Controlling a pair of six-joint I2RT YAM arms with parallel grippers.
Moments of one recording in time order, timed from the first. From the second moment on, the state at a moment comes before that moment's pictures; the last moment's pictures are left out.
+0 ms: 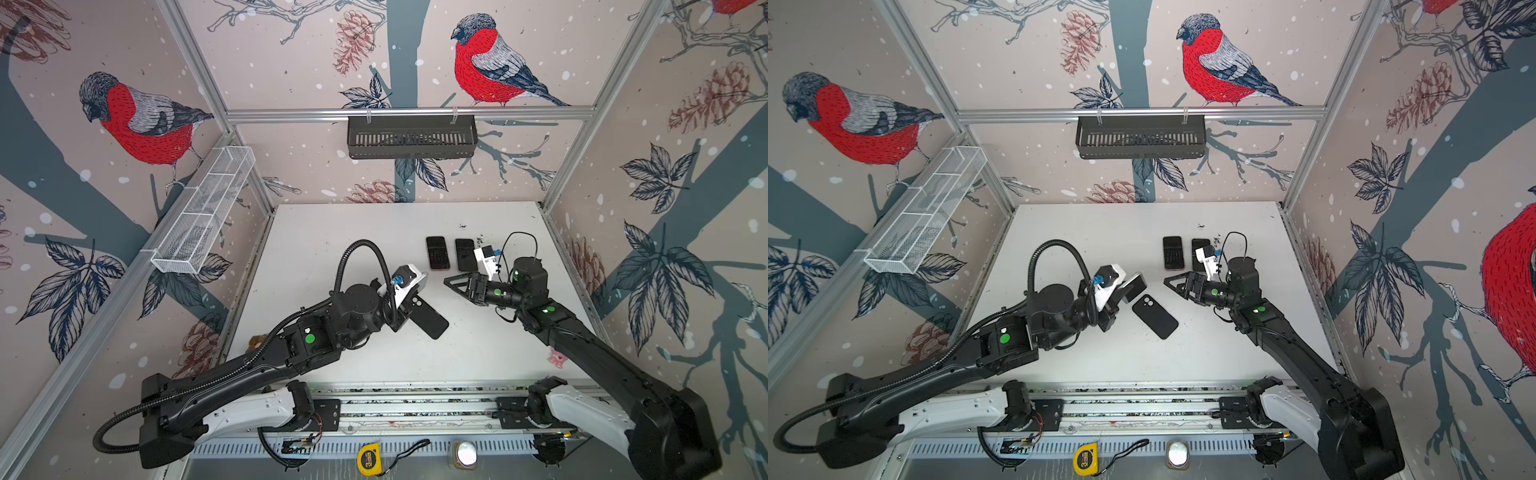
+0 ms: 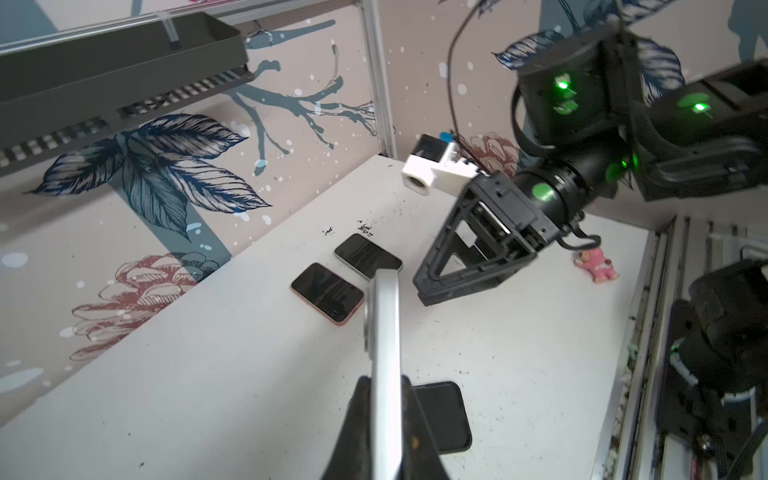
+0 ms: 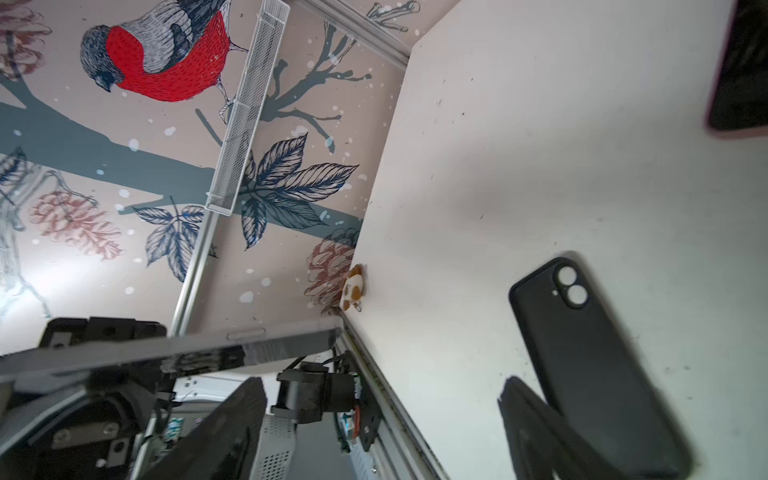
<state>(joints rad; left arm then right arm) -1.14 0.96 0.92 -0.23 -0.28 0.13 0.36 1.06 0.58 0.12 -0.86 0.88</state>
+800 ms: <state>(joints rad) -1.34 1.15 0.97 -0.21 -0.54 0.45 0.45 1.31 0.48 0.62 -1.06 1.45</state>
